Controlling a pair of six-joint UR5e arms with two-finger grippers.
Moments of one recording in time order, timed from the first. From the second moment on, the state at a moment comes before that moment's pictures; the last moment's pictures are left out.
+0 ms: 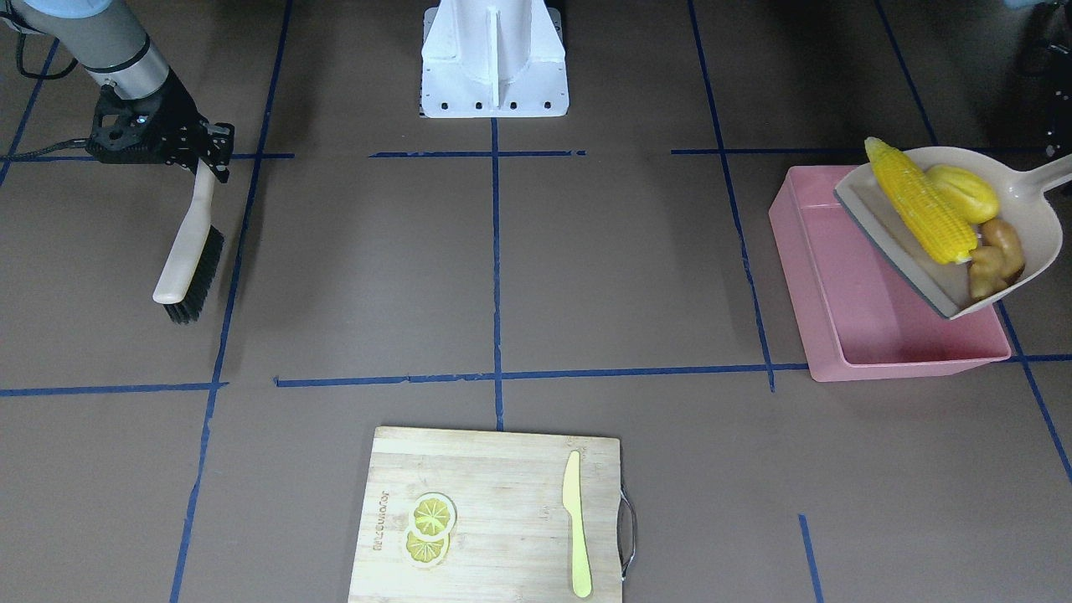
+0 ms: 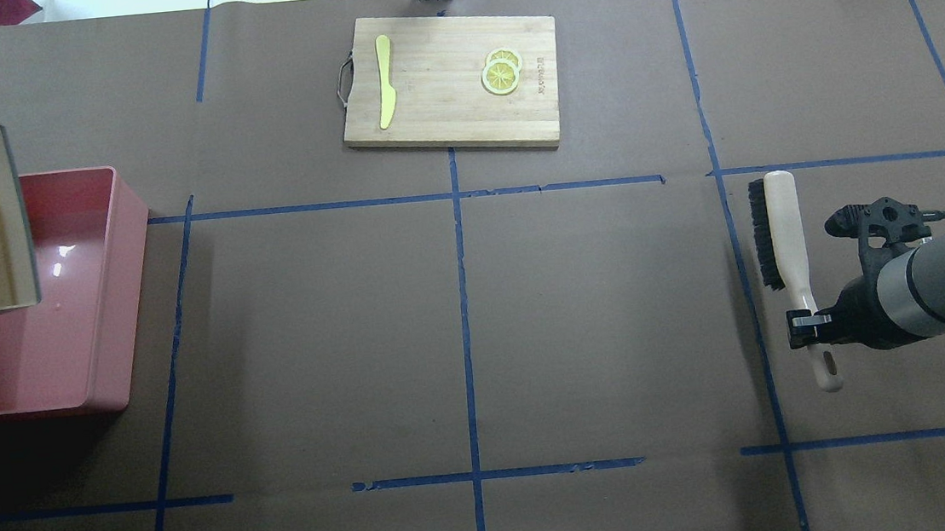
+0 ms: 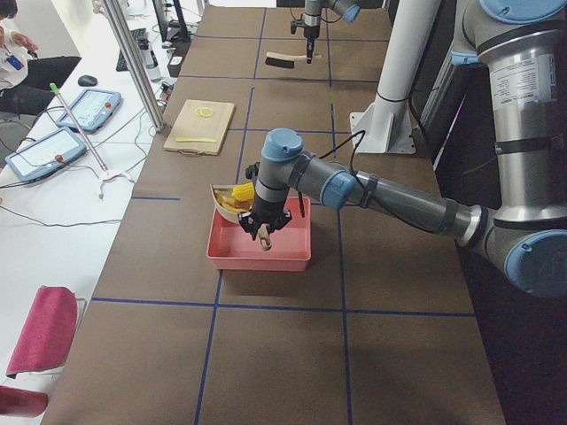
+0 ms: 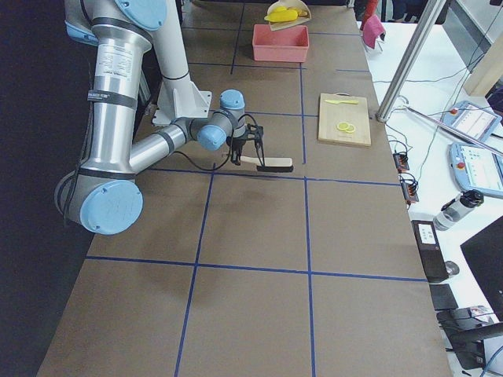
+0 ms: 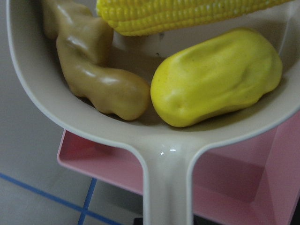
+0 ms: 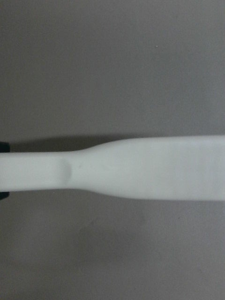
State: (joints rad) left arm -1.36 -1.36 -2.05 -1.72 -2.09 0.93; right arm 0.59 -1.74 2.16 -1.25 1.96 1.21
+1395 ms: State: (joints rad) left arm -1.31 -1.56 -2.05 -1.46 -1.72 1.46; right arm 0.59 -1.74 2.16 -1.24 1.96 1.23
